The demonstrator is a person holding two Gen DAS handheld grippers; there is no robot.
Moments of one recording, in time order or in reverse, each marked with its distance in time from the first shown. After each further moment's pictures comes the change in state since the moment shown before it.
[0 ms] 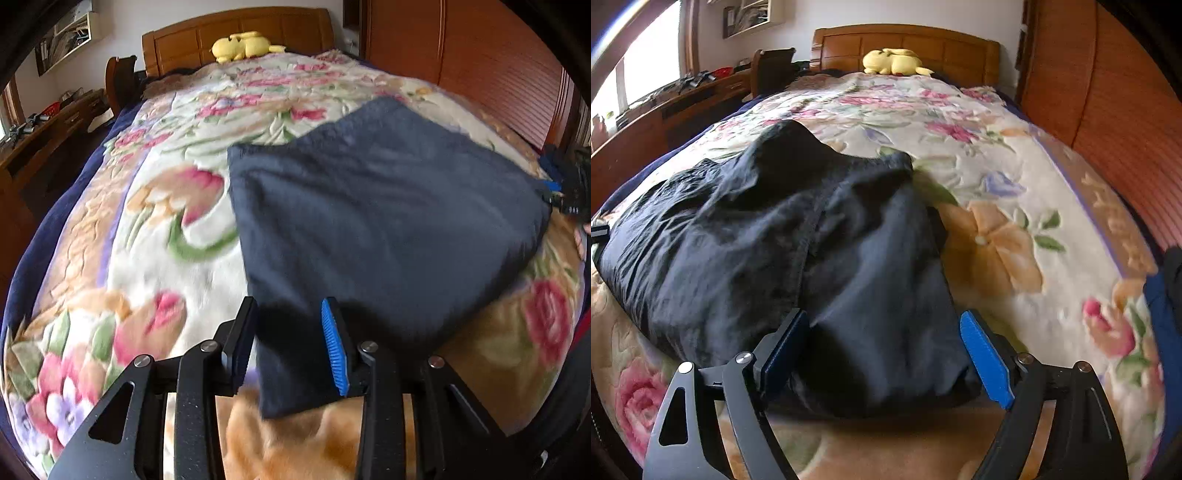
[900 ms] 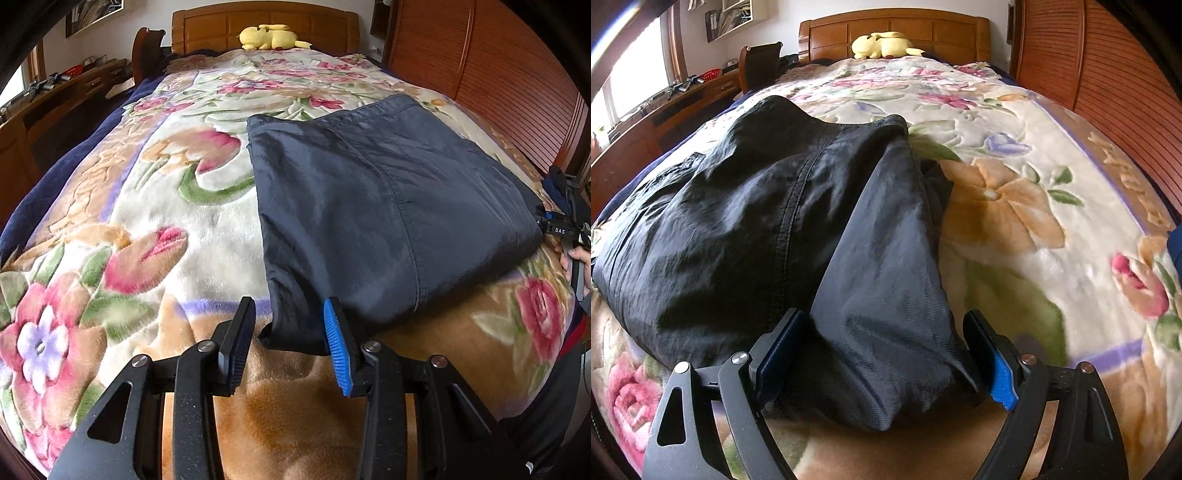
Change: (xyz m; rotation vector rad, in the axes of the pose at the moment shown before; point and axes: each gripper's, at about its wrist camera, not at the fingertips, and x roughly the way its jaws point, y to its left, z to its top) left arm -0.005 0.008 -0.041 -0.133 -0.004 -0.022; right arm 0.025 0.004 -0.015 0.051 0.042 0.033
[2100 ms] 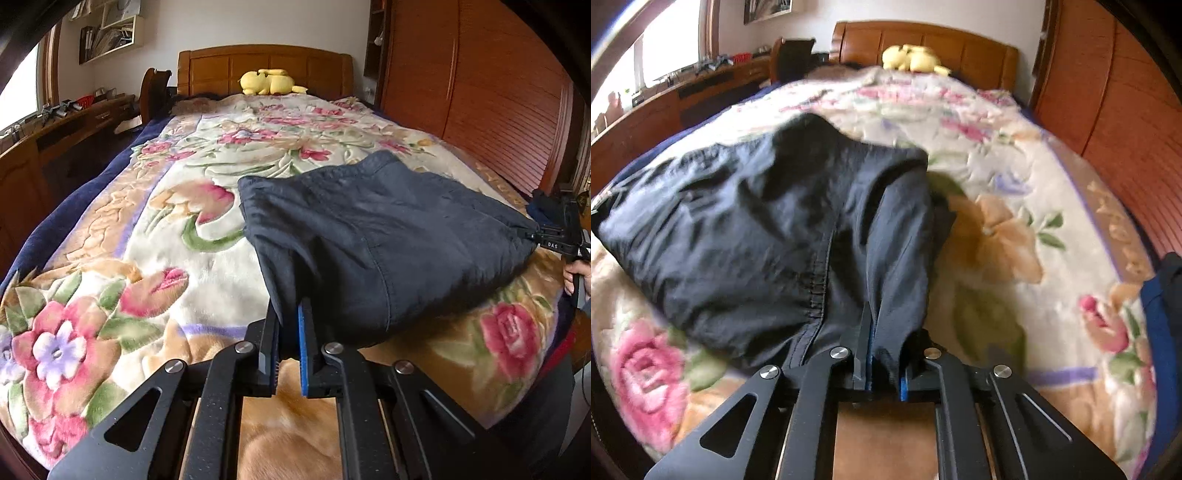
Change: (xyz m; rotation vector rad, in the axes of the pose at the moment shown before) left arm -0.057 -0.022 -0.002 0.000 -0.197 -0.011; right arm -0.061 0.016 0.007 -0.146 -0.060 -0.020
